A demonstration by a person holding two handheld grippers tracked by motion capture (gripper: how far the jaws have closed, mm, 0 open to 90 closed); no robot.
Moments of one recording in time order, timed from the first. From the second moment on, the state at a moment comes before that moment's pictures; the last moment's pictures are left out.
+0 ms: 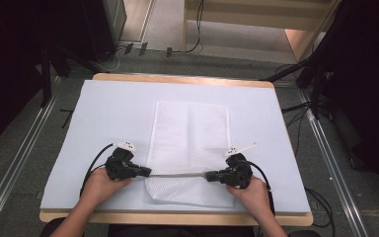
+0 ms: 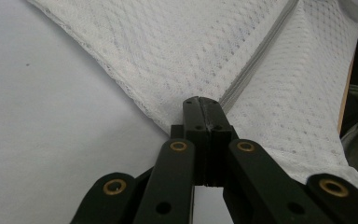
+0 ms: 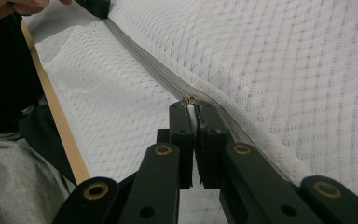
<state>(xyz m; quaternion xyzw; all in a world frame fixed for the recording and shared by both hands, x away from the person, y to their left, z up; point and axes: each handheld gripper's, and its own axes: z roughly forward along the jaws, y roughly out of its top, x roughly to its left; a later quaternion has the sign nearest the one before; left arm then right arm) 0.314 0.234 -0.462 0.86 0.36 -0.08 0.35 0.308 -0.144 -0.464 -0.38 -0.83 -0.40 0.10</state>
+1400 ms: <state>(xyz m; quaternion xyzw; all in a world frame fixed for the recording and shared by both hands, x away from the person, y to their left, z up) 0.317 0.235 -0.463 0.86 0.36 -0.08 0.35 0.309 -0.179 -0.461 -0.40 -0.82 -0.38 0.09</state>
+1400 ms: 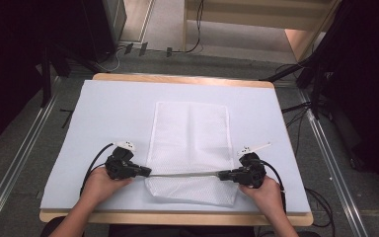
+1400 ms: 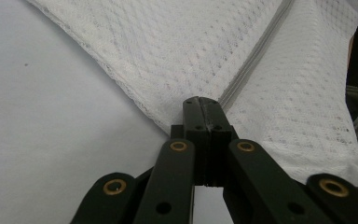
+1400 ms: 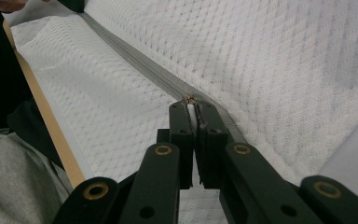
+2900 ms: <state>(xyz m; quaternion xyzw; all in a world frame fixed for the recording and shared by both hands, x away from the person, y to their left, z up) 0.317 0.236 -0.463 0.86 0.35 -0.08 0.36 0.310 -0.200 -0.462 -0.40 -0.82 -0.39 0.11</state>
